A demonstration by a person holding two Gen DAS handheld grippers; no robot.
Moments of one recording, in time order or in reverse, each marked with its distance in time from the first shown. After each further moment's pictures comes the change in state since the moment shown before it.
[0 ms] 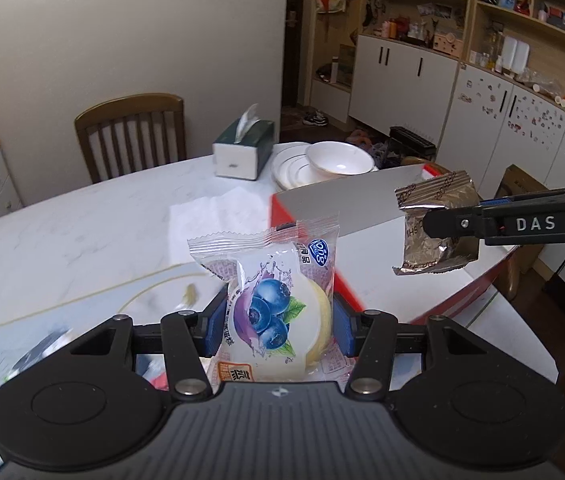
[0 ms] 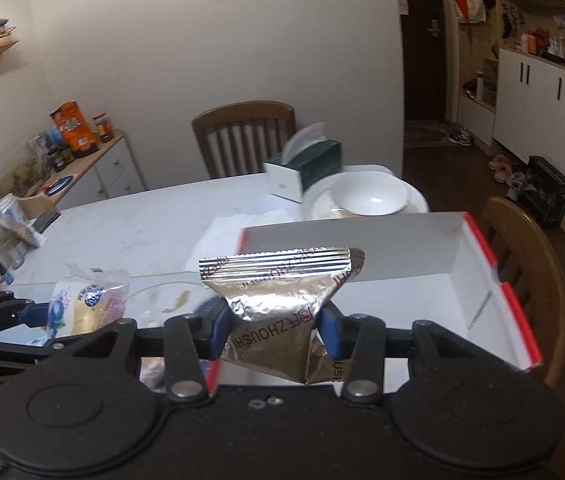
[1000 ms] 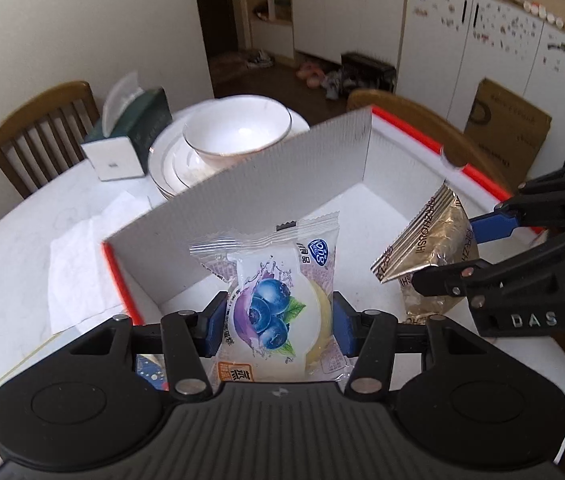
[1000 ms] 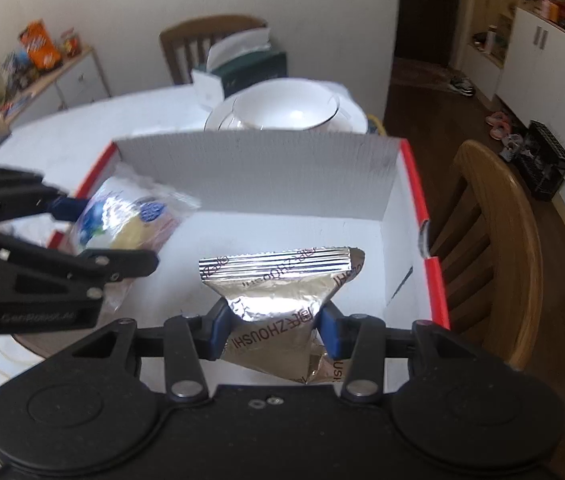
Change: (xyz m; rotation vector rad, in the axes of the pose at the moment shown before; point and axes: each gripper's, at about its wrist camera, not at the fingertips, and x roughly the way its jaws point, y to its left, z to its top) left arm 0.159 -0.100 0.057 0.202 0.203 -0.063; right arm 0.075 -0.102 -0.008 -0.132 0.267 -0.039
